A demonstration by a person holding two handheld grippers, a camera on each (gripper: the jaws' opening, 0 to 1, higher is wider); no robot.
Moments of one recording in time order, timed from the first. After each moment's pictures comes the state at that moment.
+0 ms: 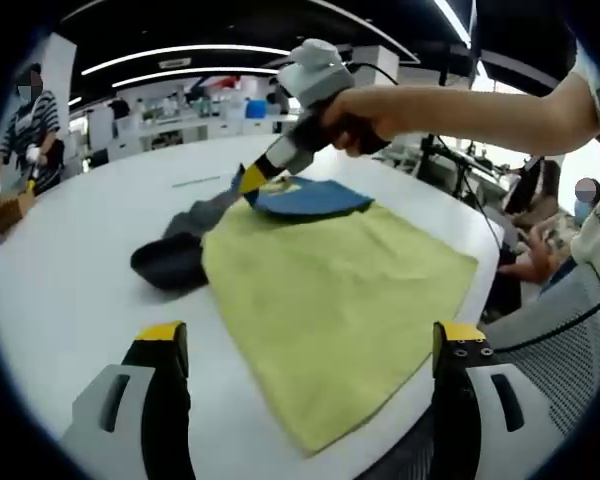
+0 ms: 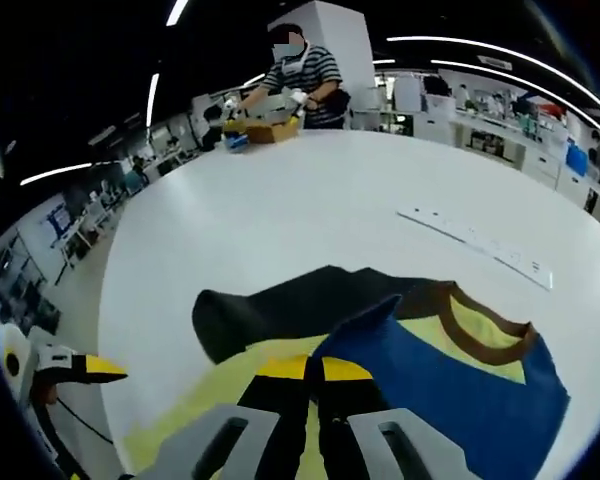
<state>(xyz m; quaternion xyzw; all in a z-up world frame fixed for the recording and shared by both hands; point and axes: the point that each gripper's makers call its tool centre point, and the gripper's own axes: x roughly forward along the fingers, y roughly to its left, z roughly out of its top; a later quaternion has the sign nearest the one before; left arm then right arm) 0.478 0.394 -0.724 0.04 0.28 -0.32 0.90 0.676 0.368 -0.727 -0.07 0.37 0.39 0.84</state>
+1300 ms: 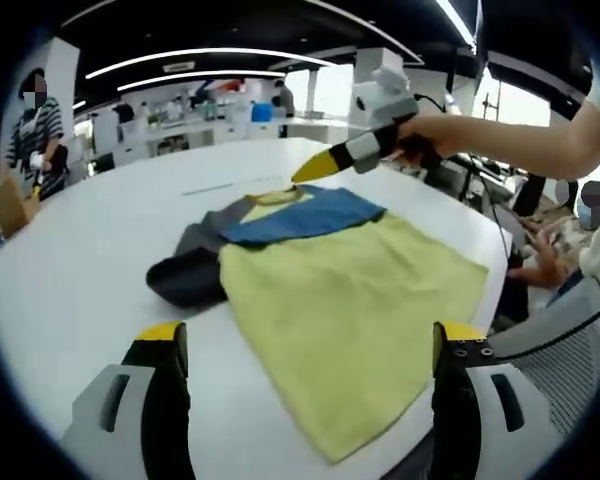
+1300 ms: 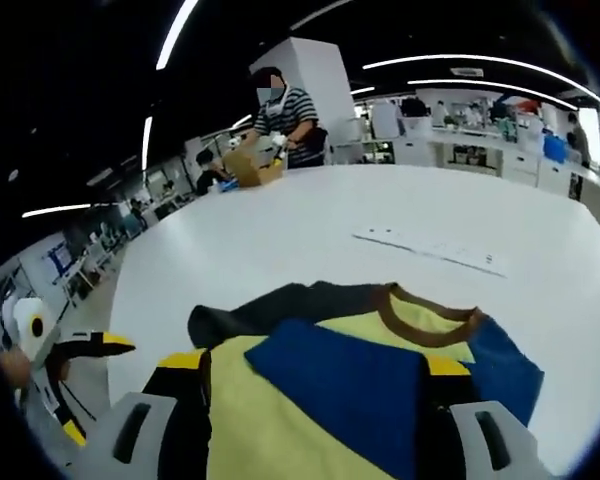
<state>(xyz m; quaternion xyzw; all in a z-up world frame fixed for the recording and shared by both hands) 0.504 0.411 -0.716 0.04 0.27 -0.30 0.91 0.684 0.278 -0.695 0.01 0.31 0.37 0.88</state>
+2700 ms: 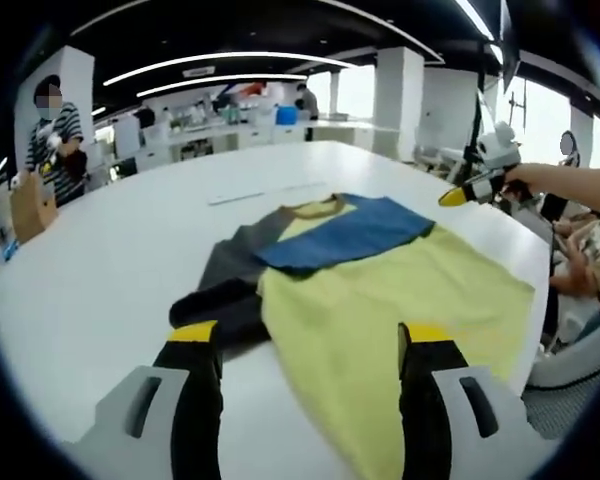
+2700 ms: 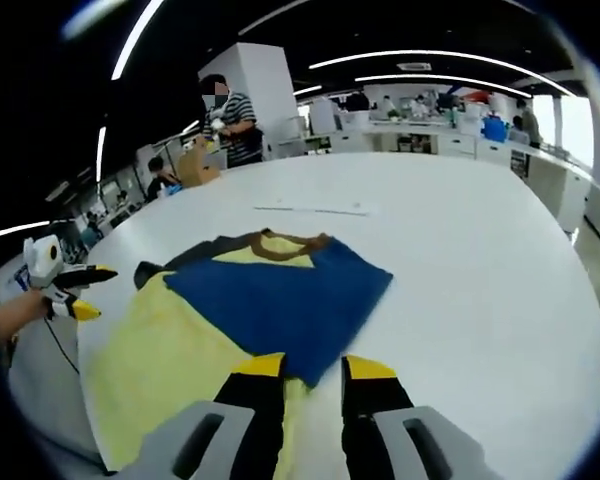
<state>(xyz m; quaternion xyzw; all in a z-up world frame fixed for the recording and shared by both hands) 0.571 0.415 -0.719 0.06 0.27 -0.25 0.93 0.648 0.095 -0.742 0.01 0.34 0.28 0.90</state>
